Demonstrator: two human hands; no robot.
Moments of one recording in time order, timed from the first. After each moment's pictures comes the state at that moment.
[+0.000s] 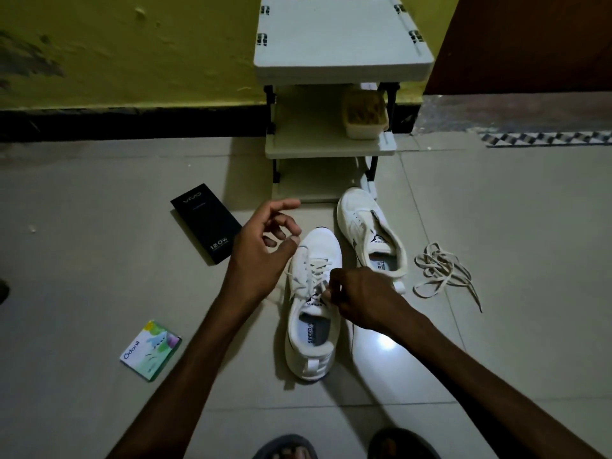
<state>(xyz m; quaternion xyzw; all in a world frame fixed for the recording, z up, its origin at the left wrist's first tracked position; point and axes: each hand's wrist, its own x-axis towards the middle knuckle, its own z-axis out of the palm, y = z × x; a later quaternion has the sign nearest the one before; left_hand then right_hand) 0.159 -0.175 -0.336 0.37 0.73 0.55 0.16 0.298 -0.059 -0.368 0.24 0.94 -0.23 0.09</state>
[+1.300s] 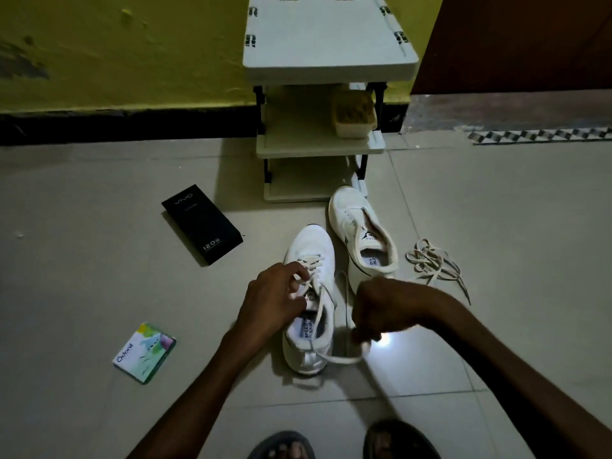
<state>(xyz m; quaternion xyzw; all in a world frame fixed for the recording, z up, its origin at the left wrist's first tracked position) 0.188 -0.186 -0.382 0.38 0.86 0.25 0.24 0.328 -0.036 -0.326 0.17 0.85 -0.34 0.36</state>
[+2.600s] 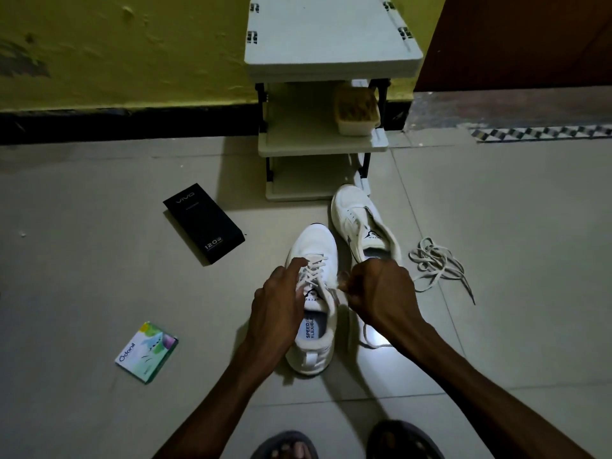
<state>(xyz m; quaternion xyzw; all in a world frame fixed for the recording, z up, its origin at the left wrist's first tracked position) 0.206 -0.186 -0.409 0.36 0.88 0.27 0.14 0.320 -0.058 -0.371 0.38 0.91 -0.17 -0.01</state>
